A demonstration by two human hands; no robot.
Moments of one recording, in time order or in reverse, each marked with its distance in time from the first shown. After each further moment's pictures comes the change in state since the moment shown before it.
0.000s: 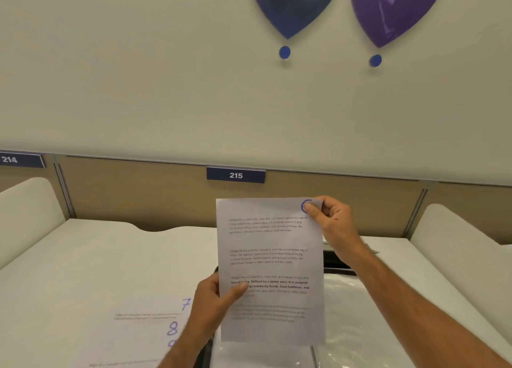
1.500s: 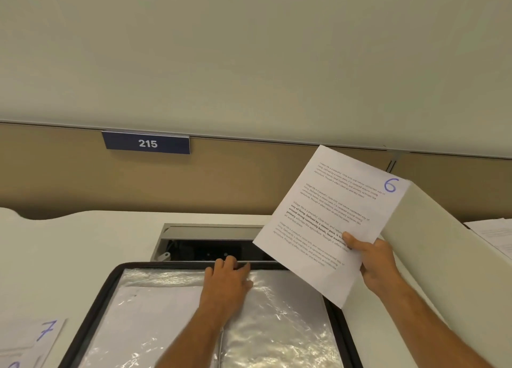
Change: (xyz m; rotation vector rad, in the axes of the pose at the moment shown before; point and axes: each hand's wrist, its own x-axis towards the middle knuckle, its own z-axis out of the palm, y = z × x) left_hand 0.149 -0.120 0.228 1.417 -0.147 0.230; right_hand 0.021 0.182 -0.262 0.253 0.392 0.412
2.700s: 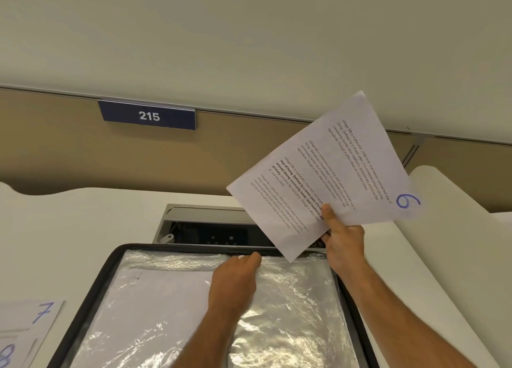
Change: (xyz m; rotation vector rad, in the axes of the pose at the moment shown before) left_hand -0.011 0.005 0.026 -0.234 0.296 0.078; right_hand 0.009 0.046 0.086 0.203 0.040 -0.058
